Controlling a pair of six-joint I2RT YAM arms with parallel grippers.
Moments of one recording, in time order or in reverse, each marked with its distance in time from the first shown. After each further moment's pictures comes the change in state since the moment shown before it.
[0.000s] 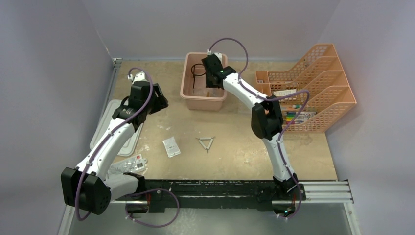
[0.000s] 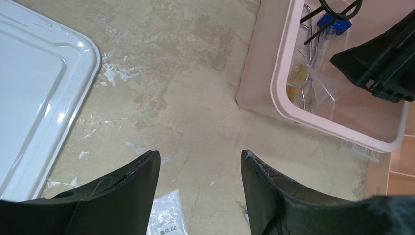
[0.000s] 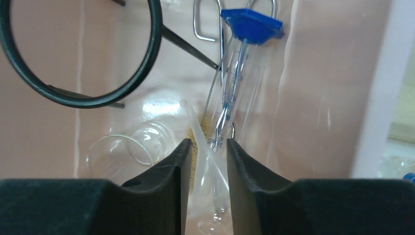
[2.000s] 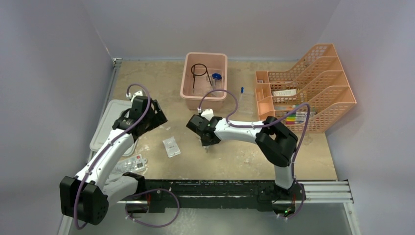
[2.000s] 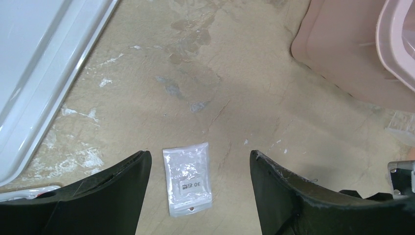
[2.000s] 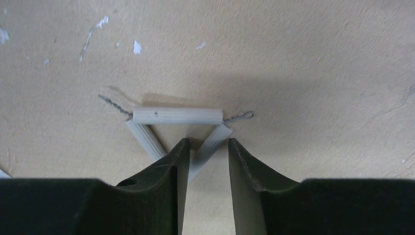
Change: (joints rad) left arm 0.000 -0.103 -0.173 -0.133 -0.008 -0.124; right arm 0.436 -0.412 -0.838 0.000 0.072 0.363
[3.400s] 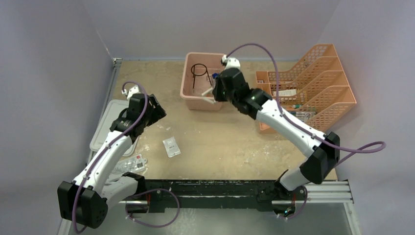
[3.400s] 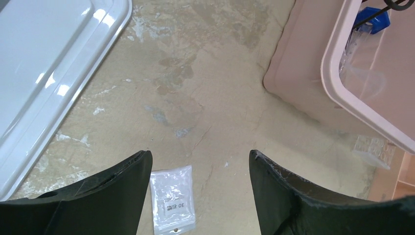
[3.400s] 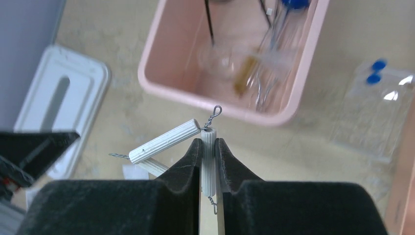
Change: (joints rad) left arm 0.000 -0.036 0.010 0.084 -0.044 -0.022; right arm -0.250 -0.416 0.129 0.175 -0.106 -0.262
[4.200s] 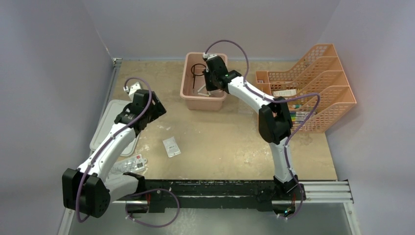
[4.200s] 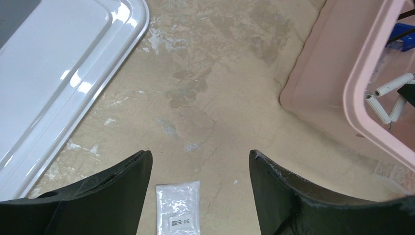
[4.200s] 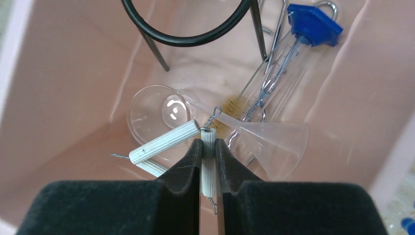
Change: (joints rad) left arm 0.000 0.093 0.054 0.006 -0.081 -0.006; right arm -0.186 0.647 0.486 -0.008 -0.198 -0.275
